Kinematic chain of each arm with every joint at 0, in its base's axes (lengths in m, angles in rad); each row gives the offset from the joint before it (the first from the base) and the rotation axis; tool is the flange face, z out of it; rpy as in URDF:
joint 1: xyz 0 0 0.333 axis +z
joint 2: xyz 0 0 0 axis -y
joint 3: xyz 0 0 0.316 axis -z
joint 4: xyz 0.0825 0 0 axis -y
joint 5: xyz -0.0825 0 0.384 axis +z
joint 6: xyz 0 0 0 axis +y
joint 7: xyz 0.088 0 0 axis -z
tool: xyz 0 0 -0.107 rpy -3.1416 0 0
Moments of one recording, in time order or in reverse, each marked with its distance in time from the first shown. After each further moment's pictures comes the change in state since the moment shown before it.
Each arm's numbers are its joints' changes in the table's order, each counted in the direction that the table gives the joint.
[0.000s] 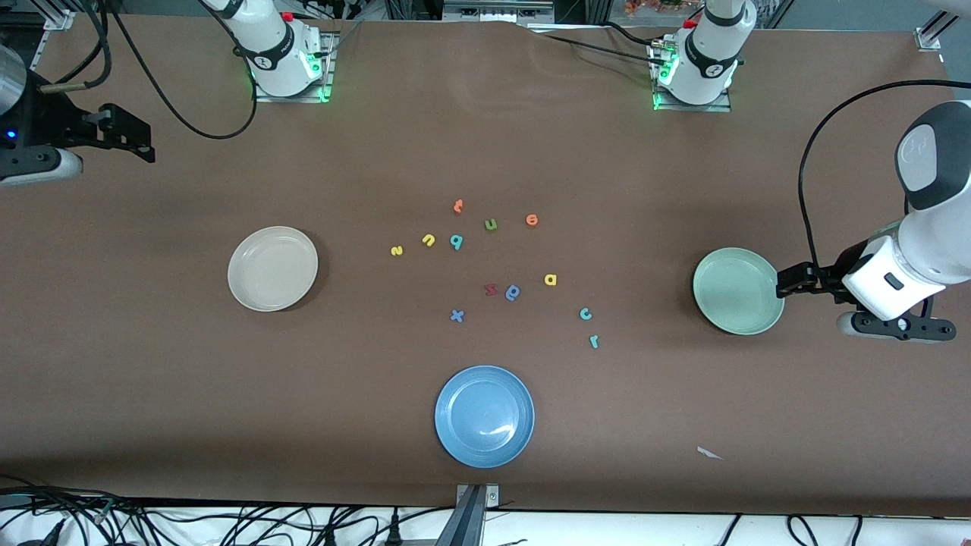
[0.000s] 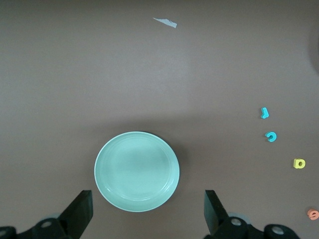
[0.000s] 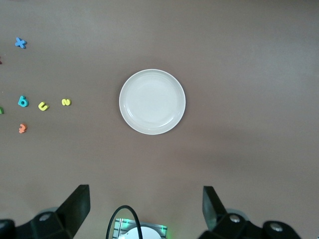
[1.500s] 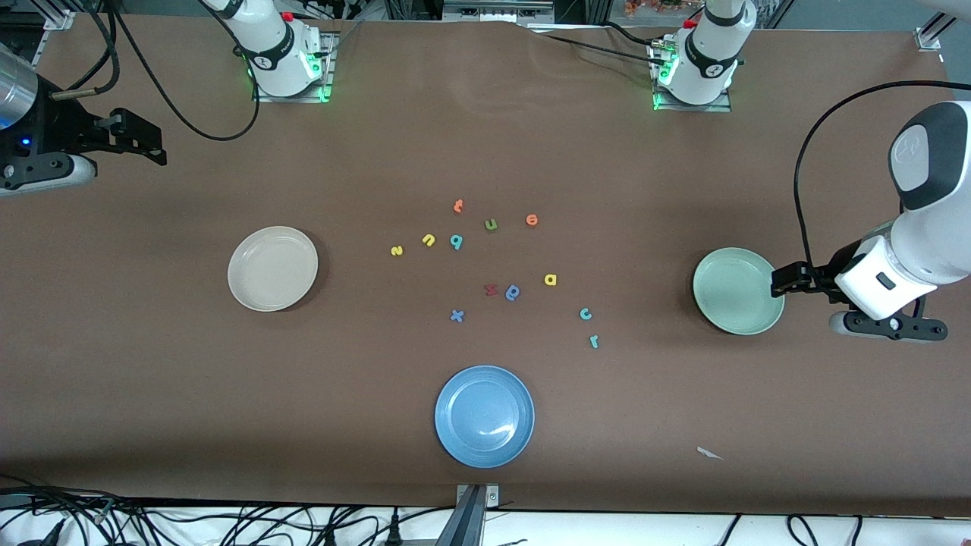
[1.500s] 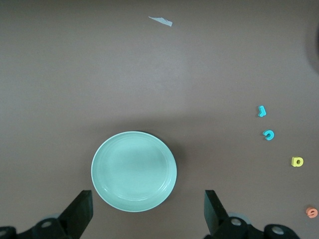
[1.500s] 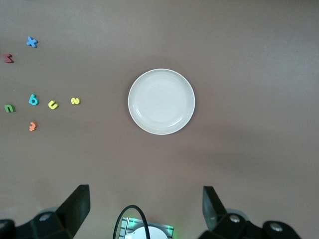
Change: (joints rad) left arm -0.007 0.000 0.004 -0.005 0.000 -0.002 0.000; right arm 0.007 -0.004 0.004 0.001 0.035 0.002 -0.001
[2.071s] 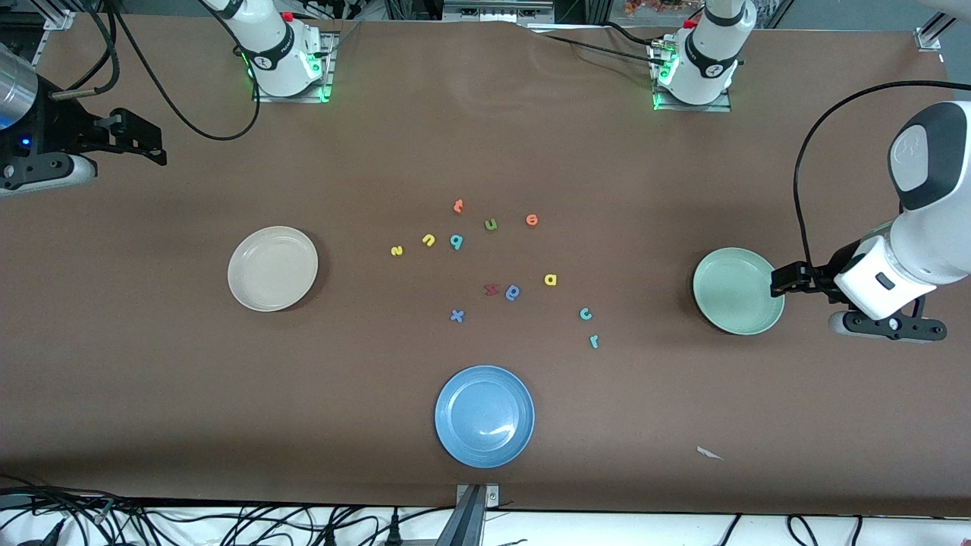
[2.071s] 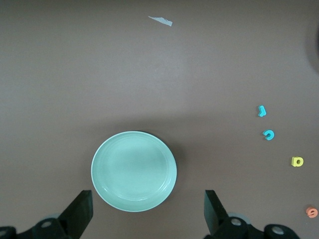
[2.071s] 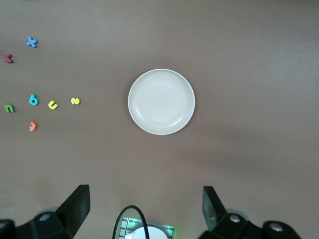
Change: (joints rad) left arm 0.000 0.000 0.000 -0.001 0.000 0.000 0.000; right arm 0.000 0.000 0.000 0.000 0.000 -0.001 0.000
